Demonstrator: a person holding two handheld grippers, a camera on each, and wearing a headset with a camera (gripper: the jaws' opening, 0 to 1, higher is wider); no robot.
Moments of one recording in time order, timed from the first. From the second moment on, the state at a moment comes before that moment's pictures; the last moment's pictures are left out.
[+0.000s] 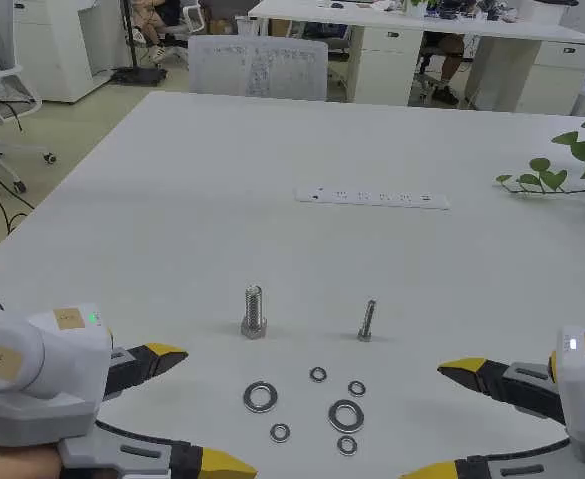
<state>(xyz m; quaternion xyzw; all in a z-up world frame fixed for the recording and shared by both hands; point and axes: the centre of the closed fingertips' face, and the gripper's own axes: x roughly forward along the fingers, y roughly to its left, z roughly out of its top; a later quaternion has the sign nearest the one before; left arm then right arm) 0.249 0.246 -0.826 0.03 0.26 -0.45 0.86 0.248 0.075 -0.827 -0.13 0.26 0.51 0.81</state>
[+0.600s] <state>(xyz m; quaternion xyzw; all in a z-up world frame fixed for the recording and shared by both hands) 0.248 0.245 -0.826 0.02 0.26 -0.45 0.86 0.246 0.075 -0.831 -0.13 0.27 0.51 0.81</state>
